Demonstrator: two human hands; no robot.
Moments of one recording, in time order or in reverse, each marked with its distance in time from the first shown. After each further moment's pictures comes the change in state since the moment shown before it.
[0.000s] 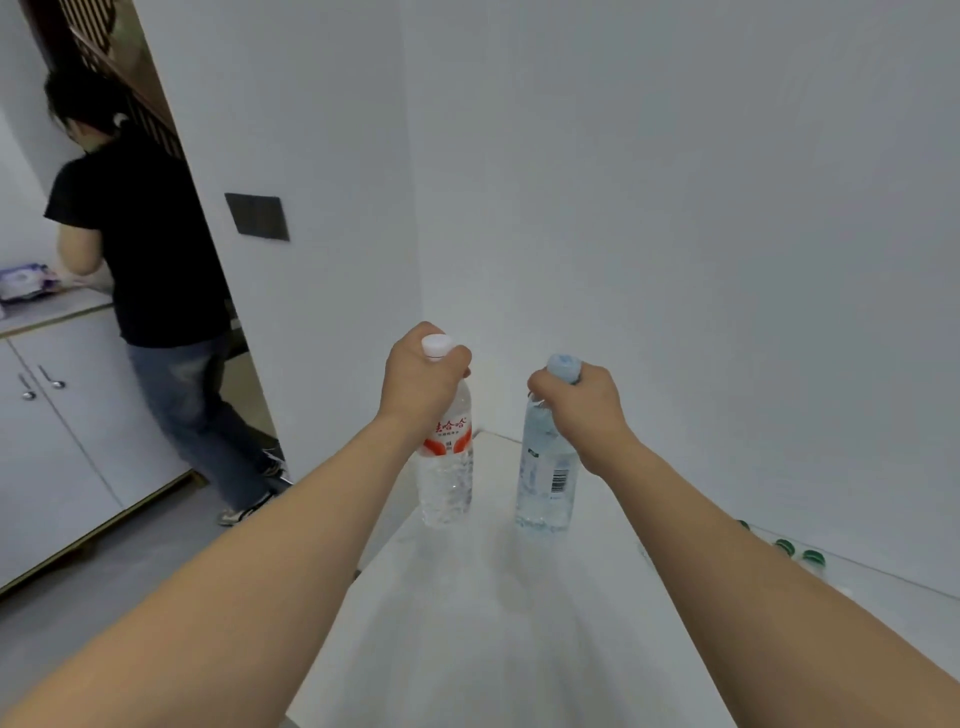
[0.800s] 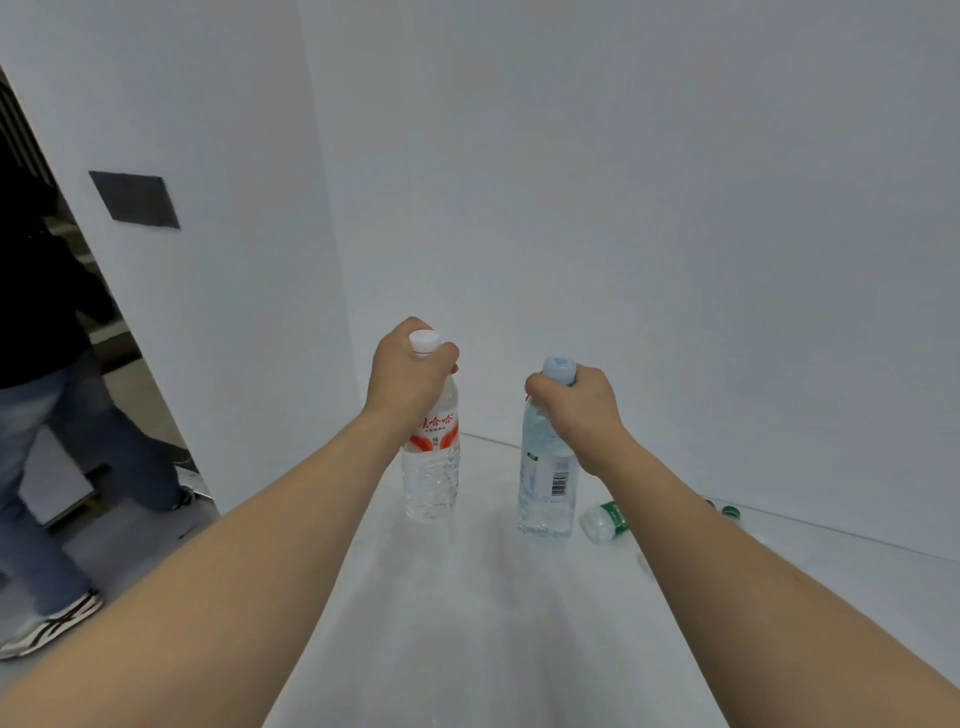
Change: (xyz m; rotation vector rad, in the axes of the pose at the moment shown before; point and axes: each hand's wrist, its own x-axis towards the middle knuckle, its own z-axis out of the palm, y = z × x) left_hand 0.016 -0.006 0.055 -0.021 -0.147 0.005; right_hand 0.011 0.025 -0.047 -0.085 0.148 0.067
